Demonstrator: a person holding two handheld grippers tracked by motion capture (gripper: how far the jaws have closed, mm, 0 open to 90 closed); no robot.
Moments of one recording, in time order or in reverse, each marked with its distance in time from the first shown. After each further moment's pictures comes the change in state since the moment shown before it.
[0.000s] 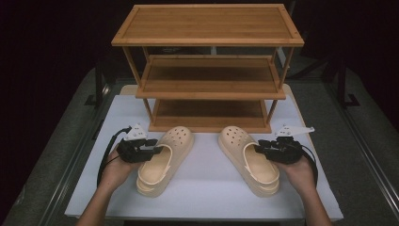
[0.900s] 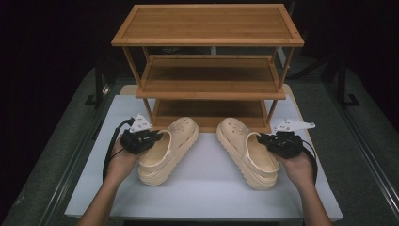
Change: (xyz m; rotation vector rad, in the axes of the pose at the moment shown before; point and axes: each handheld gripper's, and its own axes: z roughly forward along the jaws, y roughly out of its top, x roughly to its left) left arm 0.001 0.034 0.001 -0.037 0.117 0.000; right arm 0.003 0.020 -0.005 -0.043 -0.108 -0.040
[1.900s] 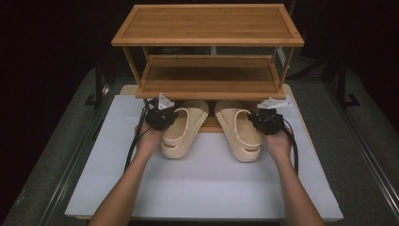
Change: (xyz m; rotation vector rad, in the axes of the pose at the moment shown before) left arm 0.013 0.048 0.082 -0.016 0.148 -0.039; right arm -0.017 0.044 0.066 -0.019 -0.173 0.021
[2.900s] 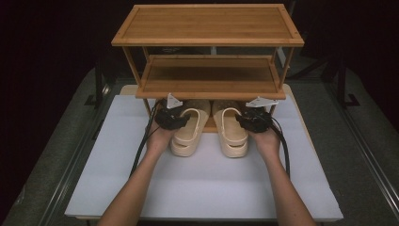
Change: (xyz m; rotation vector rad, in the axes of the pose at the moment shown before) left arm -0.011 0.006 0.013 -0.037 -0.093 -0.051; right arm 0.016 0.008 0.021 0.018 0.038 0.011
